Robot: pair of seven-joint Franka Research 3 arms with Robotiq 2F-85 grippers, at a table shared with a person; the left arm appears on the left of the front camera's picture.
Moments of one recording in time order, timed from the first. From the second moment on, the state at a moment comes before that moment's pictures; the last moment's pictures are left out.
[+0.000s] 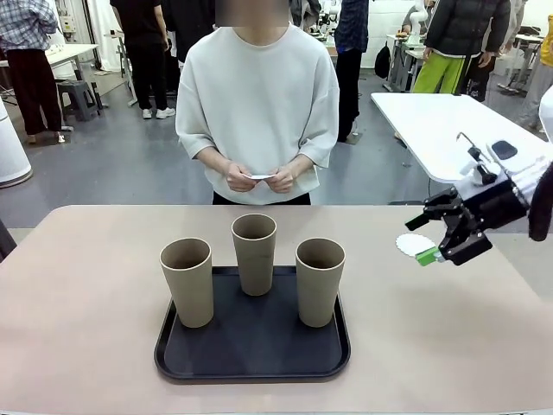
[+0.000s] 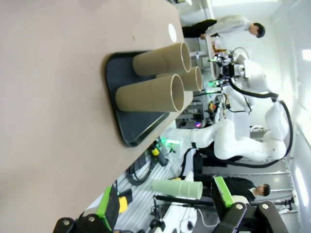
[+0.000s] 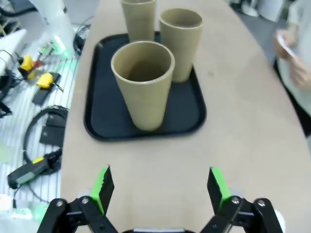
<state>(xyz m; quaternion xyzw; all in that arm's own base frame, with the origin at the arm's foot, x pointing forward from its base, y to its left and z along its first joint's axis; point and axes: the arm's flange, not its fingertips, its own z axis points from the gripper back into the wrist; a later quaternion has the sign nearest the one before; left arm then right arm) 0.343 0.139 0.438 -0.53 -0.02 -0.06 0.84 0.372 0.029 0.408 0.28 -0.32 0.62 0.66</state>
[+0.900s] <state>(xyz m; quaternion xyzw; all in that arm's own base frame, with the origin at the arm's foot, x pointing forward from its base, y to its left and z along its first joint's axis) 0.343 0.139 0.438 -0.54 -0.02 -0.06 0.84 0.376 0.022 0.356 0.37 -0.38 0.56 0.64</state>
